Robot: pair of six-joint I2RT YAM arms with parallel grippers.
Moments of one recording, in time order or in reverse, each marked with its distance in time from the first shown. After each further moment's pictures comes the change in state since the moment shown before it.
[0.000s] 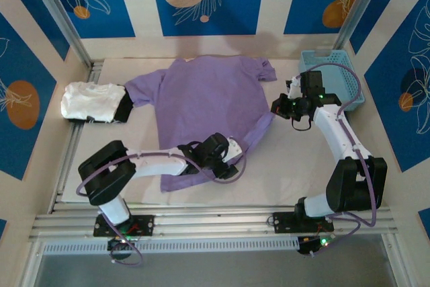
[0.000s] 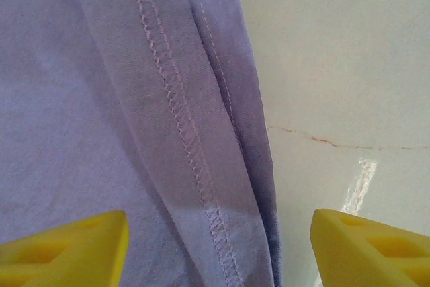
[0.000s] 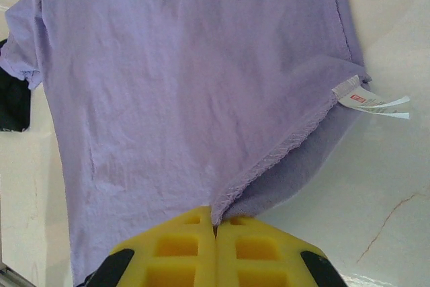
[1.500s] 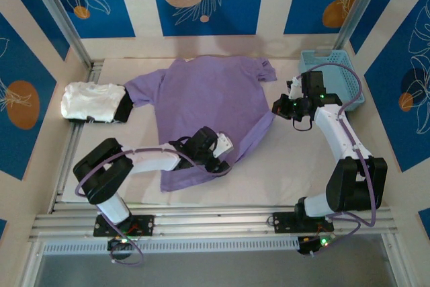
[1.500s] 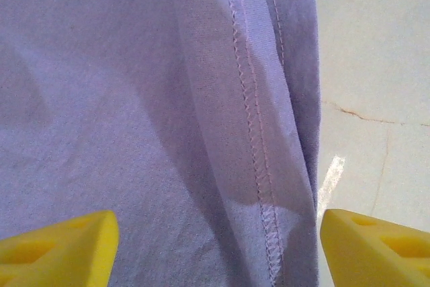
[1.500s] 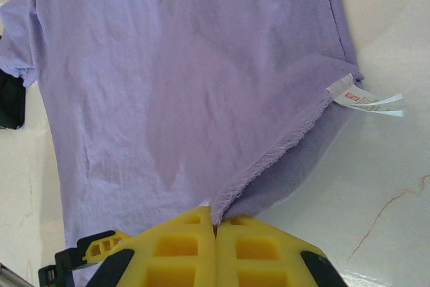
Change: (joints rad) left arm 0.121 -0.027 -0.065 0.022 0.153 -0.026; right arm -0.012 0.001 0.000 -0.012 0.000 -0.020
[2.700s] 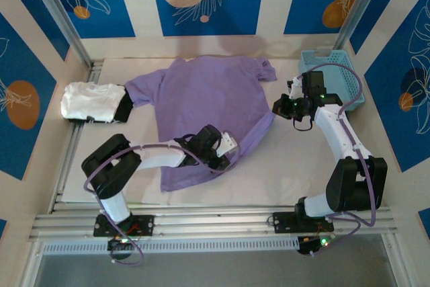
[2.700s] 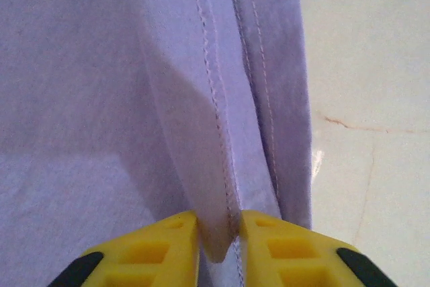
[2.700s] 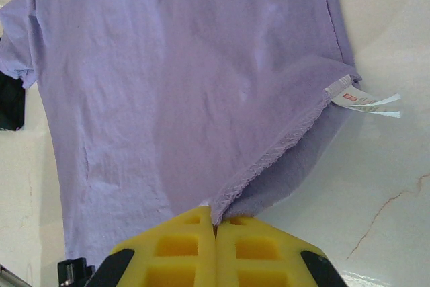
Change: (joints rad) left arm 0.007 0.082 0.069 -0.027 0.081 0.010; right arm -0.005 0.000 0.000 0.000 0.000 0.000
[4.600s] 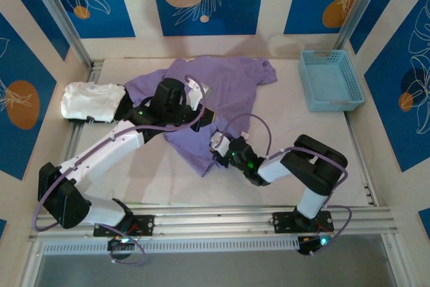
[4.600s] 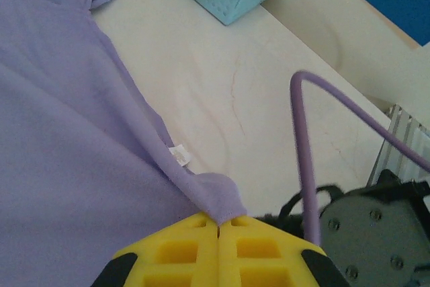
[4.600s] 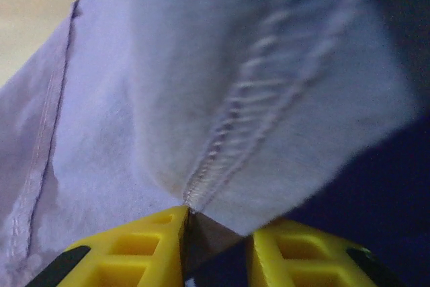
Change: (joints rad) left arm 0.234 -0.383 0.313 -0.375 0.147 -0.212; right arm 0.836 0.286 -0.704 1.580 0.609 -0.591
